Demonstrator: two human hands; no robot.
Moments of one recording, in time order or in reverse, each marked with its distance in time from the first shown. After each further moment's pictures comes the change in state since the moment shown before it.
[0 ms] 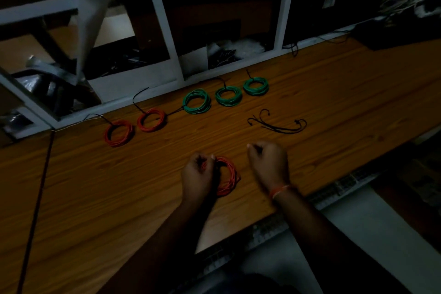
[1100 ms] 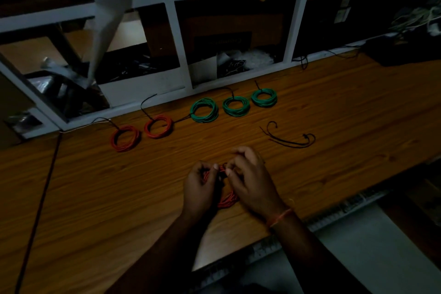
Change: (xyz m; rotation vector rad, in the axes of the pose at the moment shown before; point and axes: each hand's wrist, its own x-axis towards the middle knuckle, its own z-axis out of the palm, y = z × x) left_hand 0.009 -0.006 -0.003 -0.086 -0.036 0.067; right_hand -0.016 -0.028 0.010 0.132 -0.149 -0.535
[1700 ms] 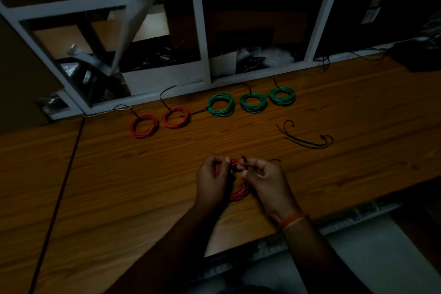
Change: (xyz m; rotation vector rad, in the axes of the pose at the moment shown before) left_hand -0.004 -0.004 0.000 -0.054 0.073 -0.016; right_hand -0.010 -0.022 0.006 0.720 -0.027 0.694
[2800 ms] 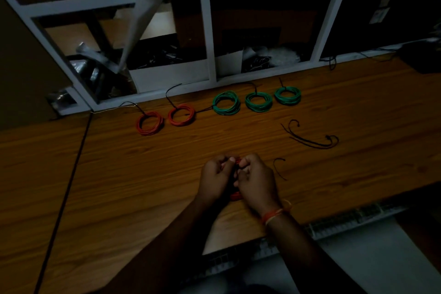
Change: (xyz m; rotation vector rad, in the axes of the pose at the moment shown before) left_hand 0.005 0.008 -0.008 -0.059 -0.185 -0.064; right_hand 0.001 0.002 0.031 -0.629 0.124 -0.131
